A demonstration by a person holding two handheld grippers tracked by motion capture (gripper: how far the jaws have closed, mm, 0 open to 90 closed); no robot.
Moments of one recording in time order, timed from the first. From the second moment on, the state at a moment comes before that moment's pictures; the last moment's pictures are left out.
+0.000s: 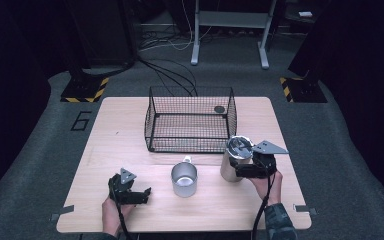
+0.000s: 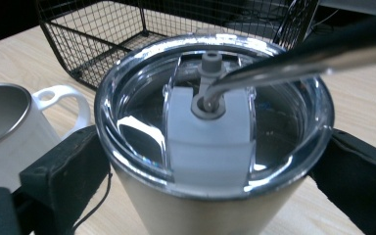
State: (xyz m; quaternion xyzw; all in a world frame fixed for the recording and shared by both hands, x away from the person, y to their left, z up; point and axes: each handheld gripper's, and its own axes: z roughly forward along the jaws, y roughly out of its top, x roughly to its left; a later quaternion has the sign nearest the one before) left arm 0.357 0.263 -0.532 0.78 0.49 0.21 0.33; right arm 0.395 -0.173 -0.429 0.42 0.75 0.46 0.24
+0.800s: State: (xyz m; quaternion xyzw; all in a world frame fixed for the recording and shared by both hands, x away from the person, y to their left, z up) left arm 0.359 0.259 -0.532 0.78 0.49 0.22 0.33; right arm 0.405 -0.164 -0.432 0.41 0.74 0.47 0.26
